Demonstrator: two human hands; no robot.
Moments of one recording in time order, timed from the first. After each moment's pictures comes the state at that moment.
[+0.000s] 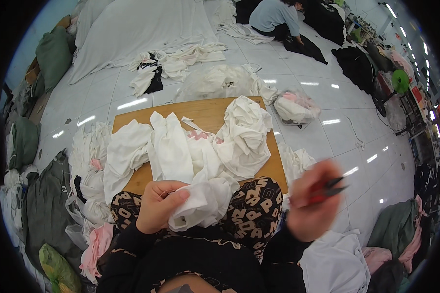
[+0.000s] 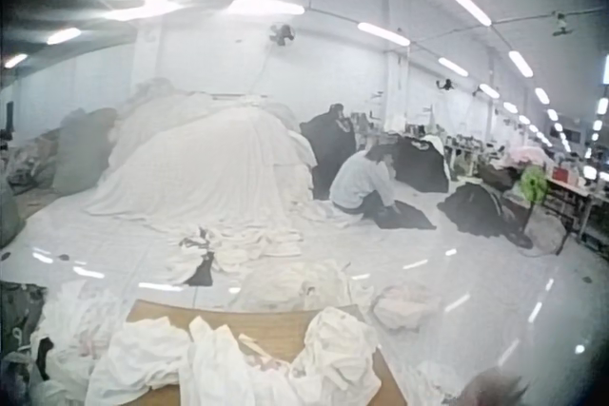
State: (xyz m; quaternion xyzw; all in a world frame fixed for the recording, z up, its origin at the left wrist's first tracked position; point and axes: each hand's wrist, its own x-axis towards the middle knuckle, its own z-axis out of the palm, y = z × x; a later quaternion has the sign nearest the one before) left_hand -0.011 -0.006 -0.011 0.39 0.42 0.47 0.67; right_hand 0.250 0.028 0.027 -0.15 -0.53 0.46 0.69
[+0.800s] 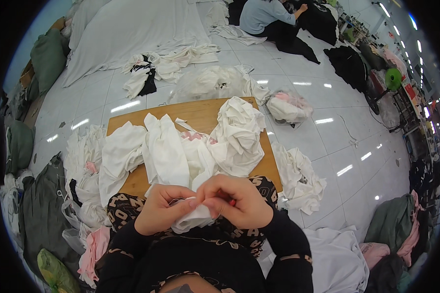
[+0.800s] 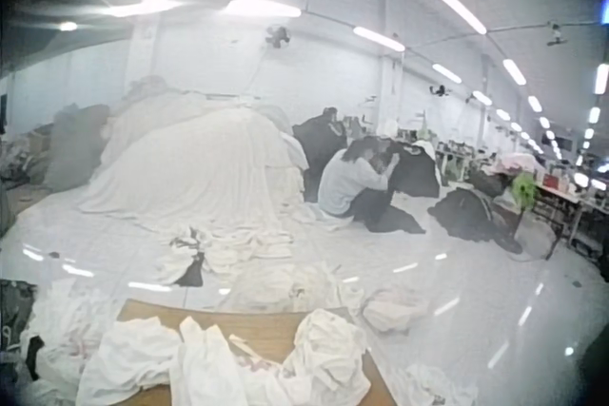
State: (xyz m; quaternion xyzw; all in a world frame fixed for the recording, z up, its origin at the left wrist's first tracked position) left_hand -0.006 -0.004 0.003 0.47 0.41 0.39 0.67; right_hand 0.198 0.033 0.019 -0.24 -0.66 0.65 0.31
